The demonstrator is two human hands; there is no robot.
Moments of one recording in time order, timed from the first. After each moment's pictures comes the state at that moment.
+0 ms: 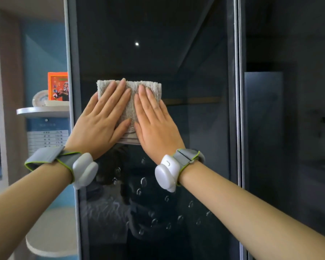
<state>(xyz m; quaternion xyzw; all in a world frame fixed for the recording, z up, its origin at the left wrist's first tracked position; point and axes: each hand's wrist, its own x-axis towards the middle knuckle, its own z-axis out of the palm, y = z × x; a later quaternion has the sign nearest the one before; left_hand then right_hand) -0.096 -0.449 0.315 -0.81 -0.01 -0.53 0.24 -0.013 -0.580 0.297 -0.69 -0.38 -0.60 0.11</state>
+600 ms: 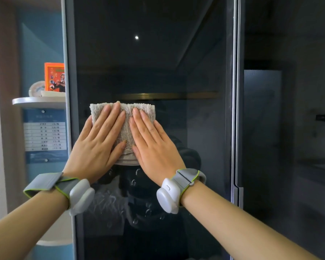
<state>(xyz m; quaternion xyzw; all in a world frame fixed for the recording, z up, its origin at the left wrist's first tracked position) -0.094 -0.449 0.254 -0.81 -0.02 -0.54 0.22 -0.012 -0.594 0.246 -0.69 -0.39 -0.60 0.01</state>
